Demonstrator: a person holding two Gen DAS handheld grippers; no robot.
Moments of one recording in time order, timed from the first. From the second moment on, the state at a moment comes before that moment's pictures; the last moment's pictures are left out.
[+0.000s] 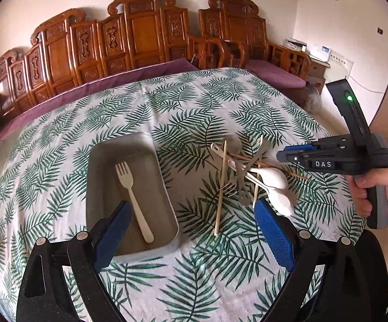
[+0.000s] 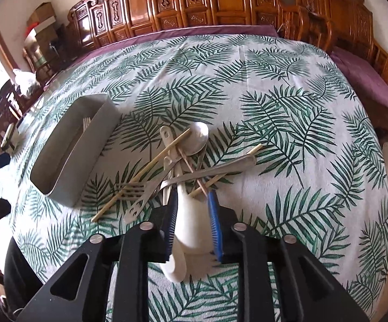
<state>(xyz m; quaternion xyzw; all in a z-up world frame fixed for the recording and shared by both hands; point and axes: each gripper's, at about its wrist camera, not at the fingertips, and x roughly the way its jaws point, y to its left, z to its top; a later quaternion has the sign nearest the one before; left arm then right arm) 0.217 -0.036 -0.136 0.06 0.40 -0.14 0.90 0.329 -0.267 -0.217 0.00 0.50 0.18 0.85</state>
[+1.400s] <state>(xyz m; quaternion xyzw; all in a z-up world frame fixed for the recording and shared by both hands) 0.354 -0.110 -0.230 0.06 0.54 -0.19 0.82 0.321 -0.266 -0.234 0.01 0.51 0.19 0.84</state>
